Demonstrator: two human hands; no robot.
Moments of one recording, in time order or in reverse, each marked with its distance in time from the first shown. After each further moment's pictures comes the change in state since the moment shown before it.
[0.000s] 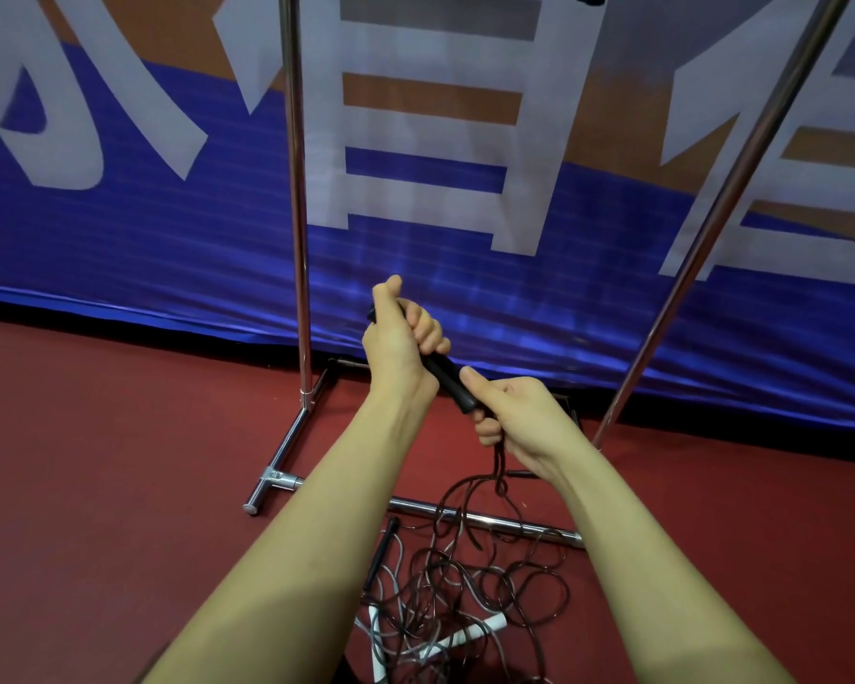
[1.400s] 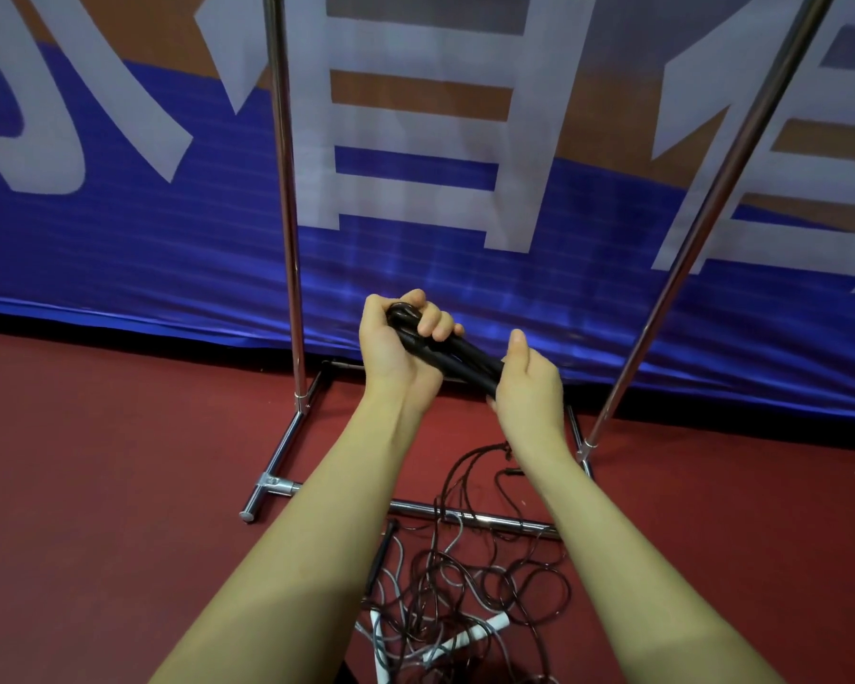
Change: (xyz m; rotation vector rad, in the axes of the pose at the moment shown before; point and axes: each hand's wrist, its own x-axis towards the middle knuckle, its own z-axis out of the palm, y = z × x) left_hand 0.002 0.001 -0.004 -0.276 -0.206 -0.141; right_hand 0.015 -0.004 0.012 -0.342 0.606 -0.273
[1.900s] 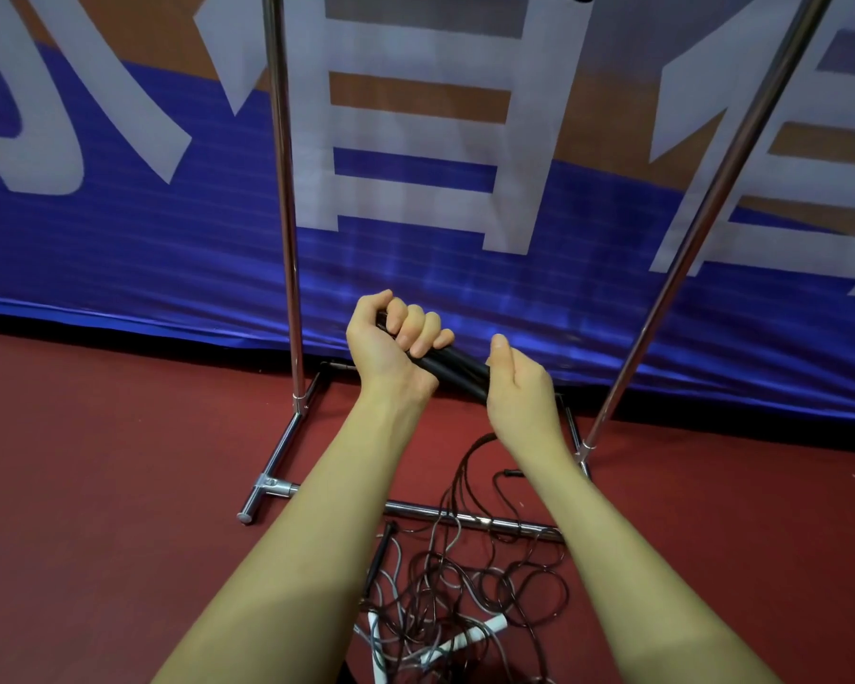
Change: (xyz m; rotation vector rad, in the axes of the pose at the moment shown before) left_hand -0.003 0.004 0.000 -0.043 0.082 0.012; right_hand -0.009 -0.006 -0.012 -0.128 -0.155 -0.186
